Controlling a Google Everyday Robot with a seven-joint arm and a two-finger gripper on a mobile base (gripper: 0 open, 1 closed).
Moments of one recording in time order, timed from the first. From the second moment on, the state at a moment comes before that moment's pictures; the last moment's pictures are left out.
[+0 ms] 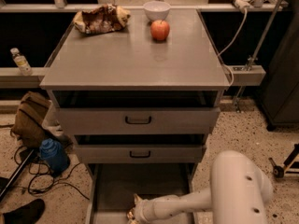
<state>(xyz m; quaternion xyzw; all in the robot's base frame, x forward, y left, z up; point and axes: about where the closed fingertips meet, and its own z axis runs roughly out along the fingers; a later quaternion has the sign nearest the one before) 0.443 0.103 0.182 -0.55 0.75 0.27 0.27</state>
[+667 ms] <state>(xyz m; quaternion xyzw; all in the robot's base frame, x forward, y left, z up) 0.447 0.073 0.195 -0.53 0.76 0.26 0.29</state>
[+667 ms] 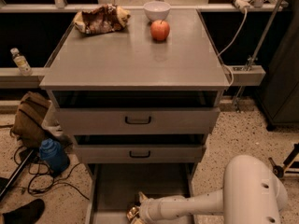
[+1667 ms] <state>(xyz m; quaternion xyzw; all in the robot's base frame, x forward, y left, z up) 0.482 0.051 0.174 -0.52 0.76 0.25 0.29</state>
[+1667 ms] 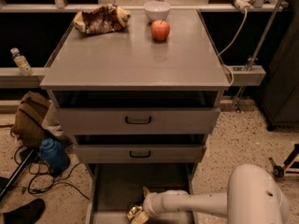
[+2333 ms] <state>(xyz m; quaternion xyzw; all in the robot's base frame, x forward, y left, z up) 0.481 0.066 0.143 -0.52 0.76 0.27 0.27</state>
